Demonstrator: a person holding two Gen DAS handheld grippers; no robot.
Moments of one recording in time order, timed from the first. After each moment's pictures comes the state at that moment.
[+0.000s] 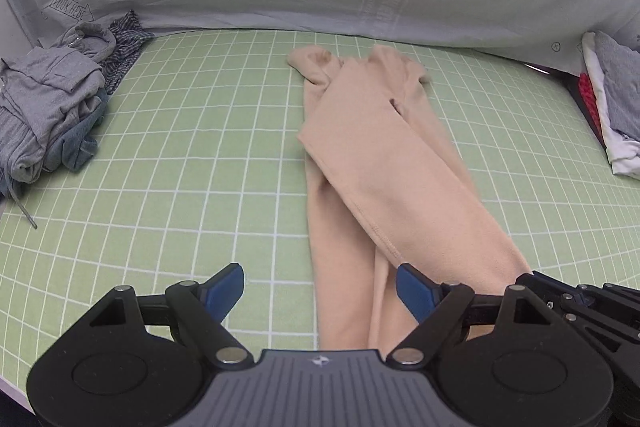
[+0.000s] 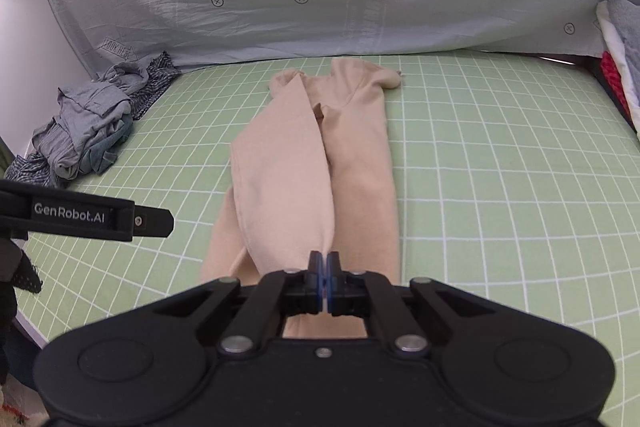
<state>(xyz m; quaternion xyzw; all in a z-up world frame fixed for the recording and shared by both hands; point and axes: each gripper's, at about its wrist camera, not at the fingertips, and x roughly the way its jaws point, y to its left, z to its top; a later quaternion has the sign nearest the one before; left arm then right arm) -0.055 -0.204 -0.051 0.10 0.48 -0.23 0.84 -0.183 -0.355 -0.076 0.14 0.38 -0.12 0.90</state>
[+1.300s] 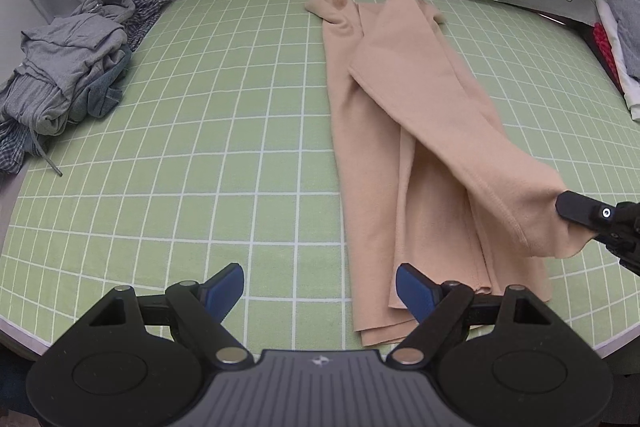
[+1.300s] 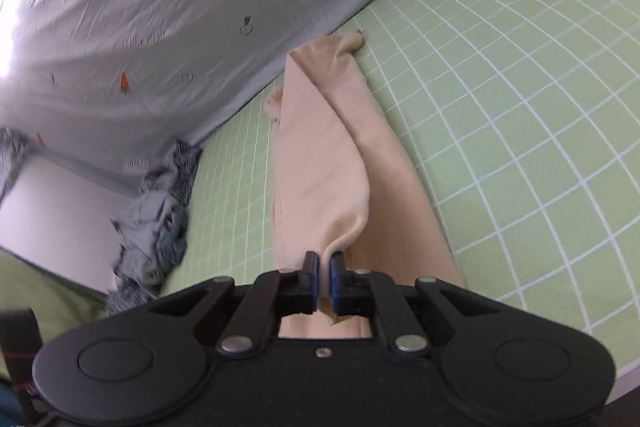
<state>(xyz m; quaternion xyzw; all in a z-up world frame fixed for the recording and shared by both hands) -0.093 -0.181 -0.075 0.14 0.51 -0.20 0.83 -0.237 -0.403 -0.117 0.46 0.31 -0.12 0.82</state>
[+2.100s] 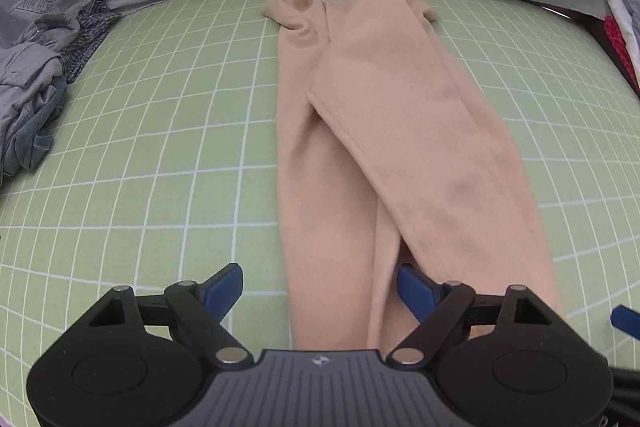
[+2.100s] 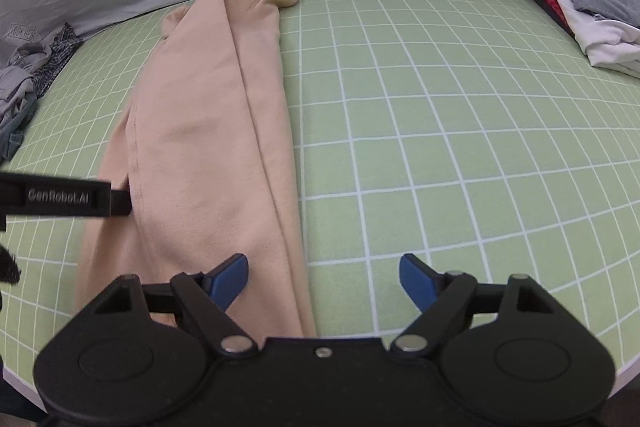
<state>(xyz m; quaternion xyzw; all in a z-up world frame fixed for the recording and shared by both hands) -0.023 -0.257 -0.130 0.15 0.49 -0.20 0.83 -0.192 -0.384 -0.148 0.17 0.46 -0.23 0.84</state>
